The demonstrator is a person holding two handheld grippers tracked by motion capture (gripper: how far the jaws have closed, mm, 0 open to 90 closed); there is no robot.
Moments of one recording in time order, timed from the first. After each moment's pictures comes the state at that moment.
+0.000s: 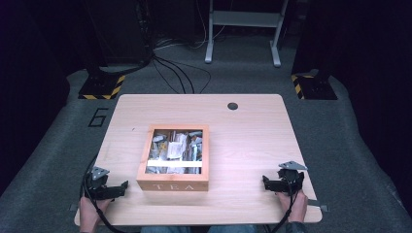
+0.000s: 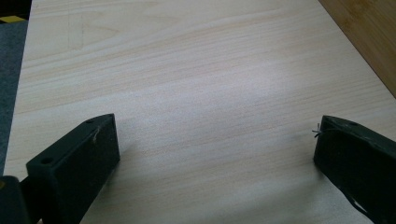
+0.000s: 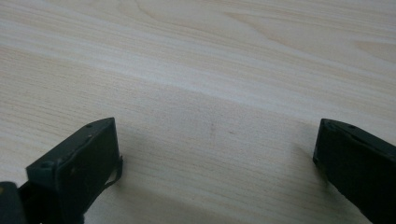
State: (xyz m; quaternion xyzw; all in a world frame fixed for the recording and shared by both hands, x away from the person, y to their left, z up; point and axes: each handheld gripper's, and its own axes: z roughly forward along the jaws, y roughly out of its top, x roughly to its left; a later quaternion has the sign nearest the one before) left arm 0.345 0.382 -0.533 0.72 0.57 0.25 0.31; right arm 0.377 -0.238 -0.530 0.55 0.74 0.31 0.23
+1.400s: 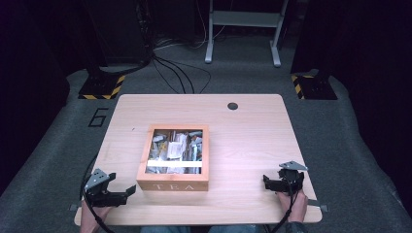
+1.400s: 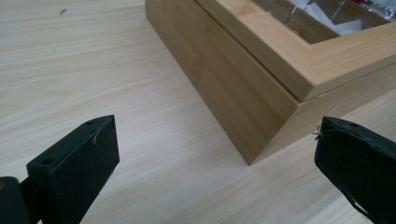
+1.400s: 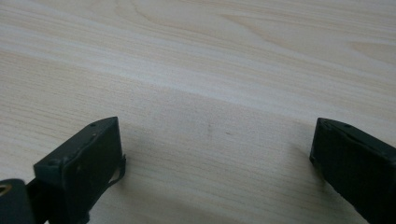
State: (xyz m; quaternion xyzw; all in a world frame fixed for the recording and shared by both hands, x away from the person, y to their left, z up) left arm 0.316 0.356 -0.494 0.74 0.46 0.20 0.45; right arm 0.376 -0.239 -0.530 0.55 0.74 0.31 0.24
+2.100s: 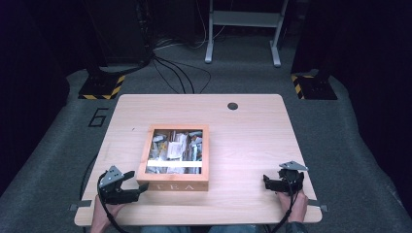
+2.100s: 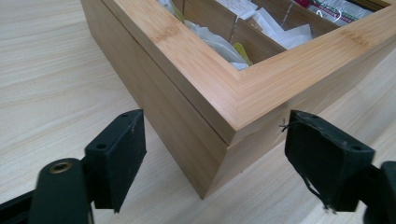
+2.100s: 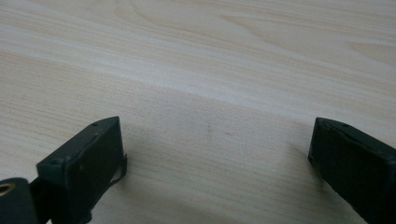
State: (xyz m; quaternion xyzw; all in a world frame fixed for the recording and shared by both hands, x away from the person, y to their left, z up) left arm 0.325 0.327 -0.493 0.77 0.41 0.17 0.45; right arm 0.376 -0.239 -0.530 0.55 0.73 0.31 0.24
